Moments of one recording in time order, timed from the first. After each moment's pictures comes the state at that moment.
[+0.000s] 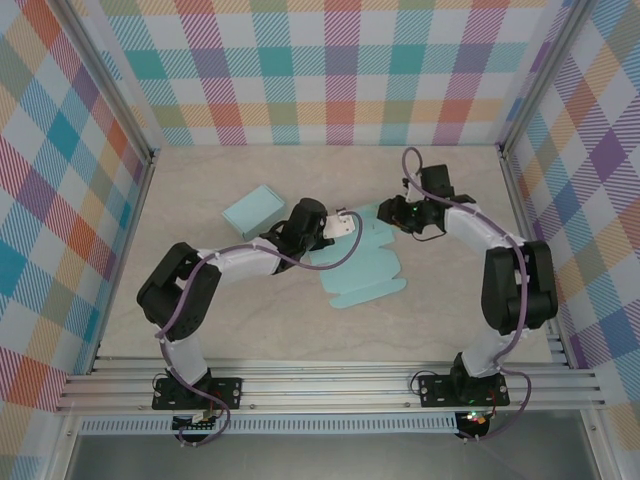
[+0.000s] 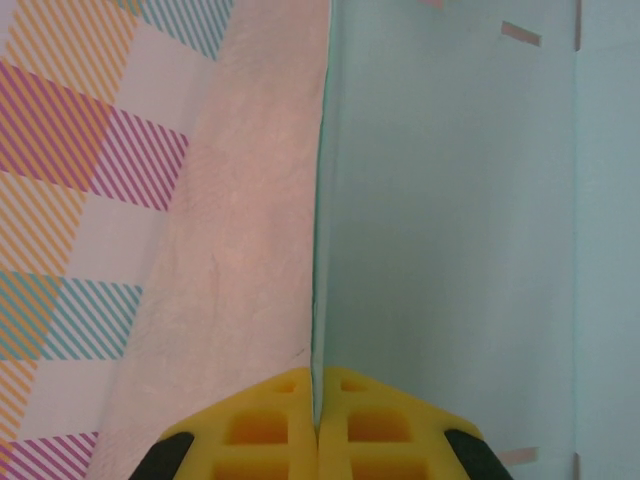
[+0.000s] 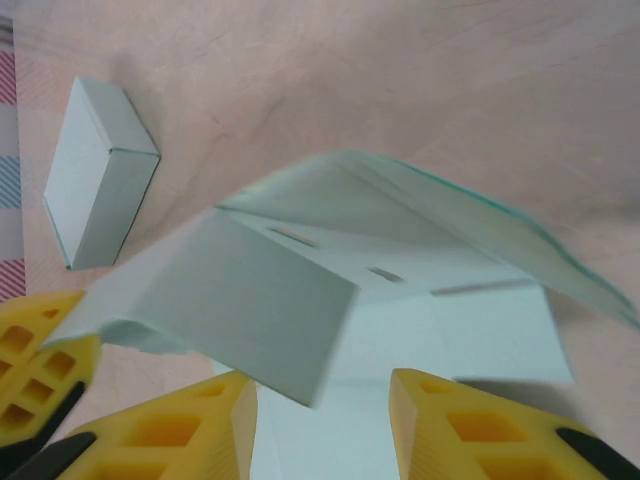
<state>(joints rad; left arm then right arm) -0.69 1.79 1.08 0.19 -0.21 0.84 0.18 1.68 1.15 -0.39 -0.52 0.50</state>
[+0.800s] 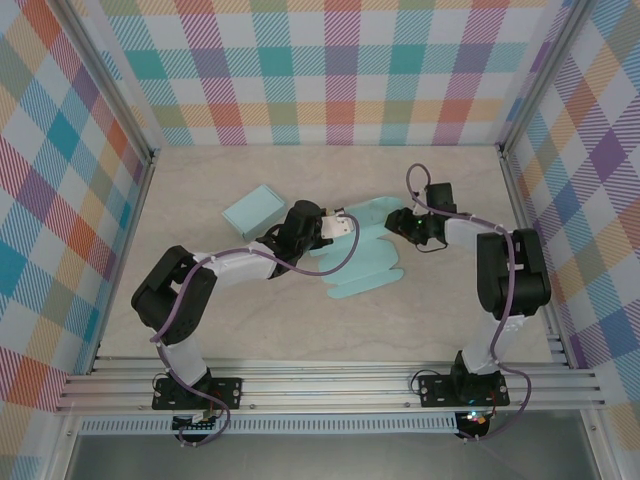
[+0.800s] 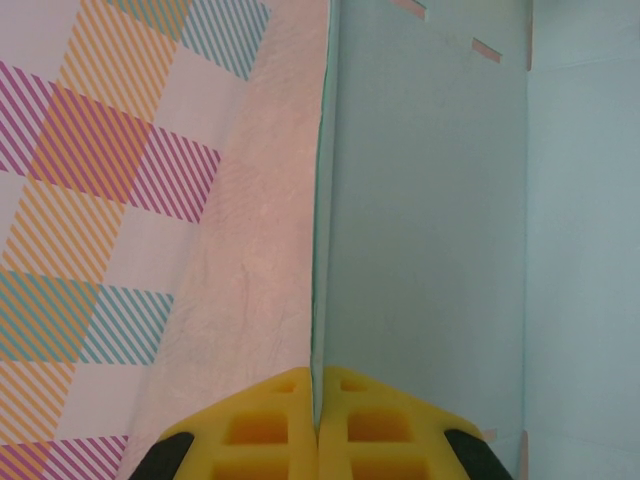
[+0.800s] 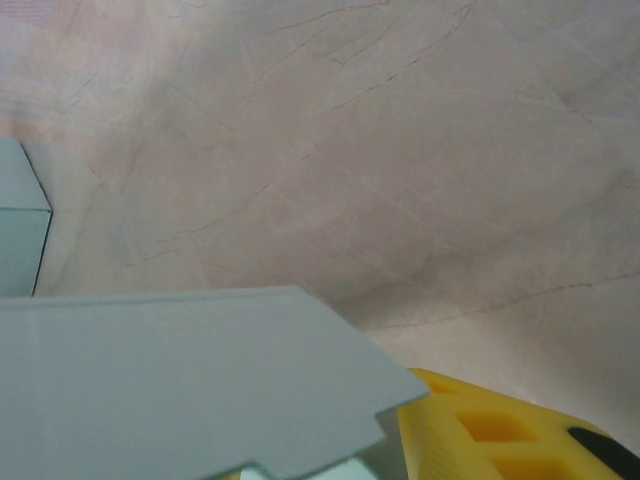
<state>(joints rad) -0.70 1.77 1.03 0.26 -0.22 0.87 0.13 1.82 1.03 -0.13 -0.48 0.52</state>
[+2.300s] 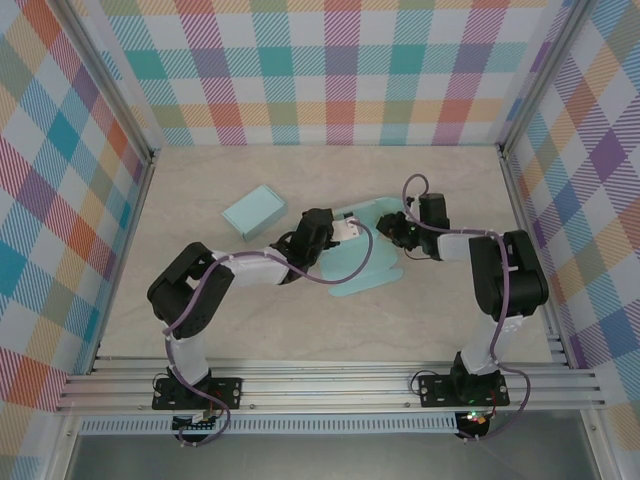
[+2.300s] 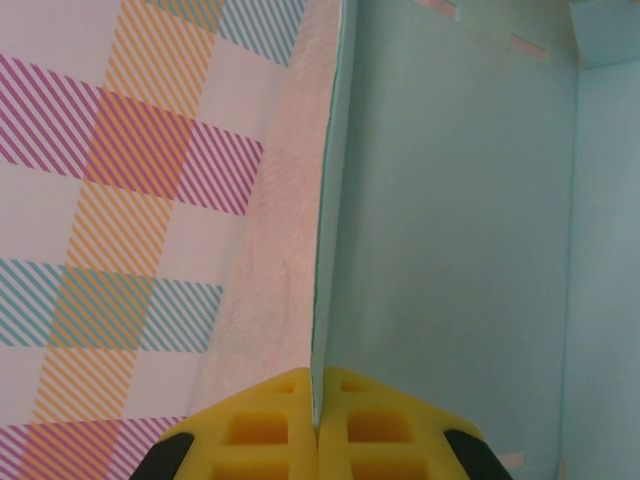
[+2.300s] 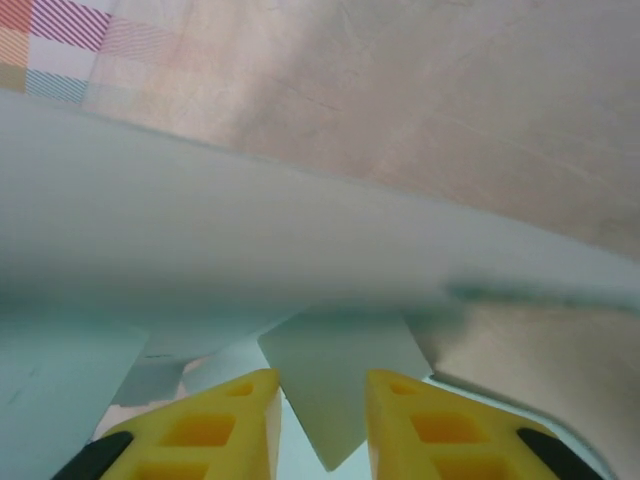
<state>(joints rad) -0.77 1.86 1.03 0.43 -0.41 0.97 0.18 1.80 0.86 0.23 -0.56 0.78</state>
